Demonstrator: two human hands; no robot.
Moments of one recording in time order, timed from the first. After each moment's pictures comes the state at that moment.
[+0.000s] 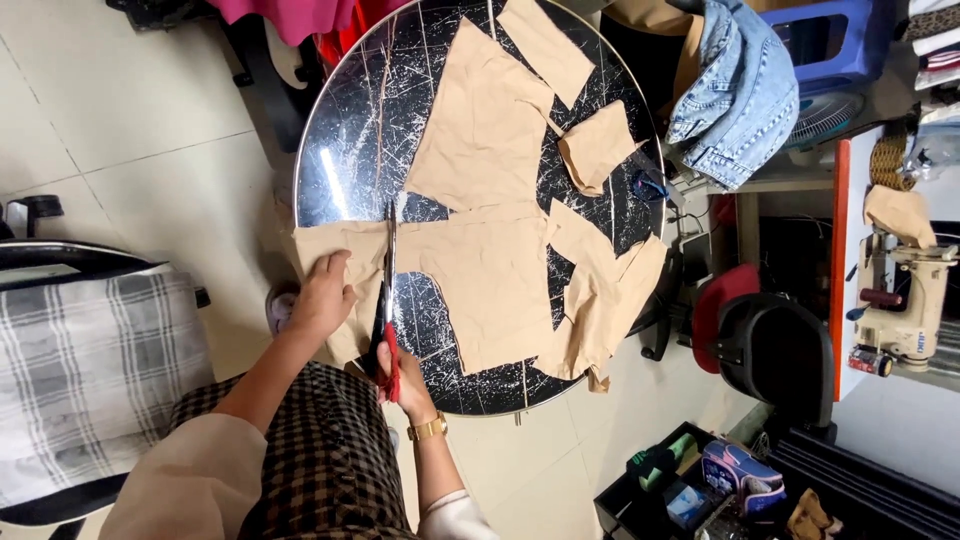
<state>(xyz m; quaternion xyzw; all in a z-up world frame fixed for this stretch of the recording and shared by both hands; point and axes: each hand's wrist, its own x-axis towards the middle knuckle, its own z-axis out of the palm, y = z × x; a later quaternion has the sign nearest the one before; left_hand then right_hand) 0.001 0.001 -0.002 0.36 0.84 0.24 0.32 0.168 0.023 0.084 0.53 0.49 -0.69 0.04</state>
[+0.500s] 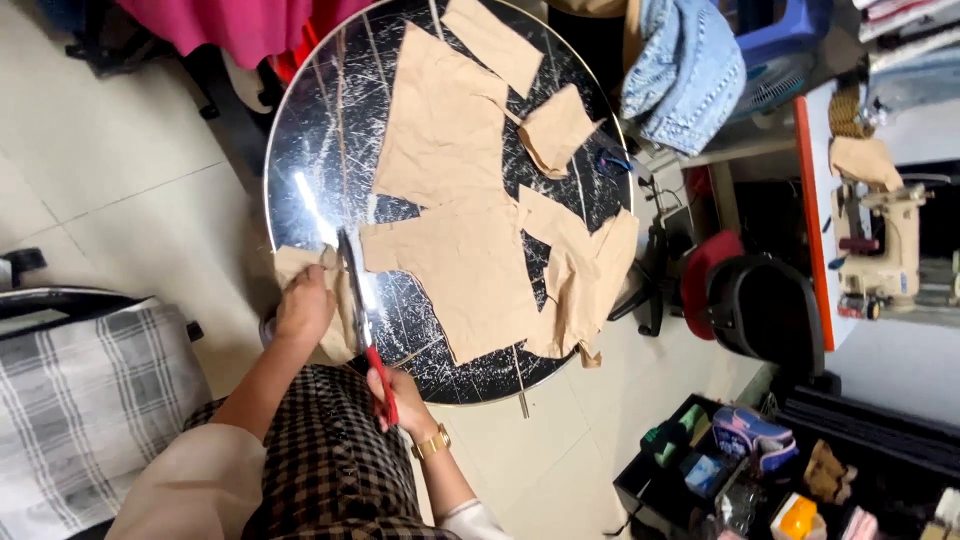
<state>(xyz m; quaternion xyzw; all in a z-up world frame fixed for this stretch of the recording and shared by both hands) 0.004 0.001 -0.018 0.36 0.85 0.17 0.34 0.194 -0.001 0.102 0.47 0.50 -0.73 0.01</state>
